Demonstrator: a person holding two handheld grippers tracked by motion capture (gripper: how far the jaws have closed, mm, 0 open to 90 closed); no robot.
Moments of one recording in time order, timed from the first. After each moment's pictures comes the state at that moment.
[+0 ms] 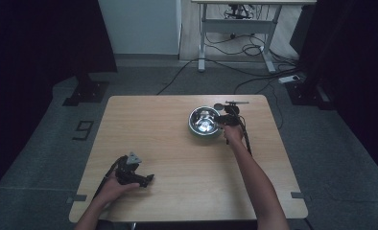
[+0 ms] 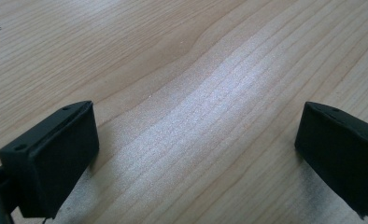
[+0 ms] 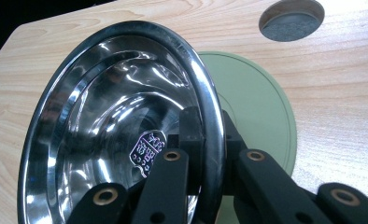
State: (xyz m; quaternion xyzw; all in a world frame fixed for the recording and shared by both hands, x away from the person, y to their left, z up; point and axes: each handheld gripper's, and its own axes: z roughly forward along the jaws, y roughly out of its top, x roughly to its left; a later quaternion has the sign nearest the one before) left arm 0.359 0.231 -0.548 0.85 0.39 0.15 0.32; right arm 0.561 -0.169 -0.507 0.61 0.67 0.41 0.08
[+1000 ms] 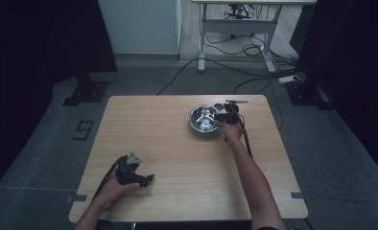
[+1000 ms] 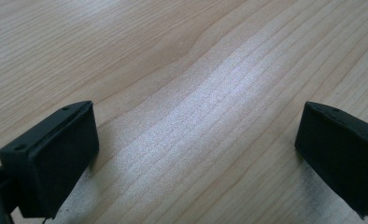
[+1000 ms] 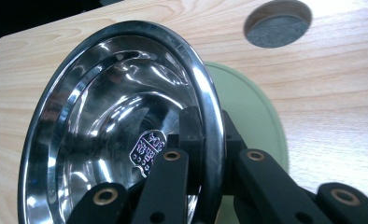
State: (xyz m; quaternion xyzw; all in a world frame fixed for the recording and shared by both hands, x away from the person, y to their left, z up) left arm 0.359 0.230 -0.548 0.85 0.39 0.14 0.32; right arm 0.578 -0.170 -0.518 0.63 0.66 0.41 0.08
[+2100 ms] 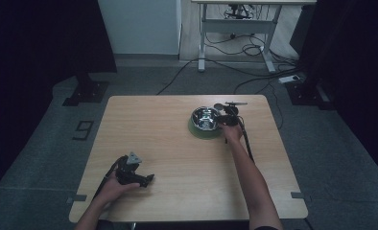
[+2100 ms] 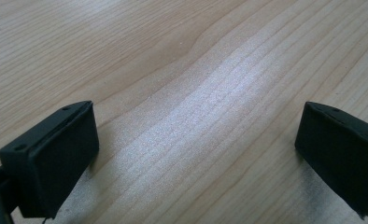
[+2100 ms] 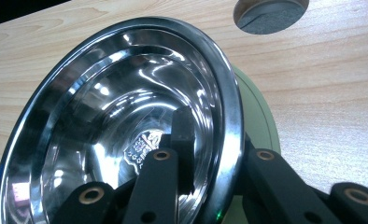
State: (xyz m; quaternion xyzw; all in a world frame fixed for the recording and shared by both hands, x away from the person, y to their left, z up) left arm 0.359 0.230 -0.548 0.85 0.39 0.14 0.32; right arm 0.583 -0.172 -0.534 0.63 0.66 0.40 0.08
